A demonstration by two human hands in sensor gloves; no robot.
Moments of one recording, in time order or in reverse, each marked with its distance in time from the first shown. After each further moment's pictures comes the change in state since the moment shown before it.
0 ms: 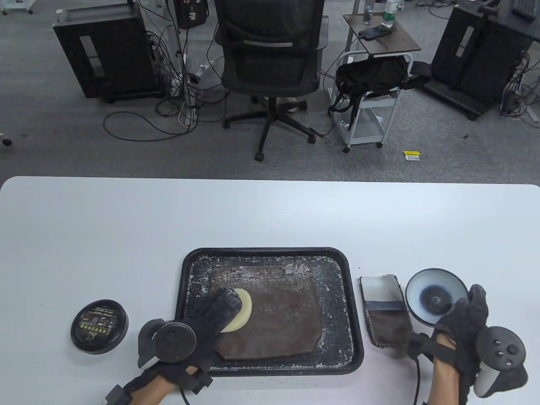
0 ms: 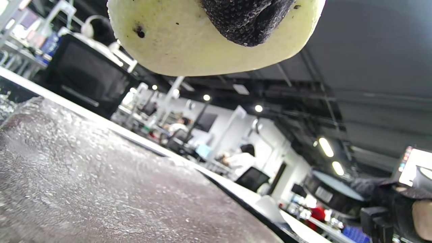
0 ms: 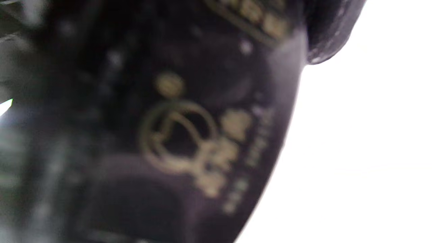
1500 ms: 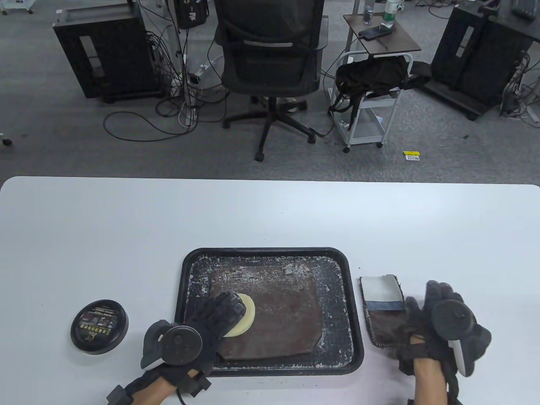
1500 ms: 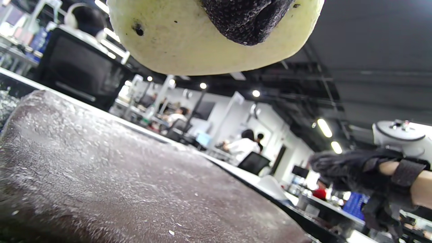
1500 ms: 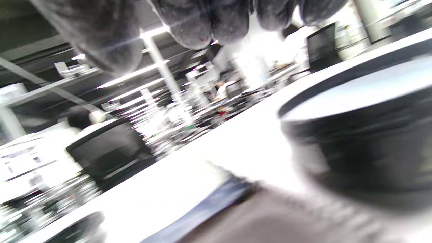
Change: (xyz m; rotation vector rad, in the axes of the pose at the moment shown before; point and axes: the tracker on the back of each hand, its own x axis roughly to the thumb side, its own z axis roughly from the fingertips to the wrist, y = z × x) left_hand 0.006 -0.007 0.001 -0.059 -0.029 -0.061; right_hand 0.050 0.057 0.034 0.371 -0.383 0.415
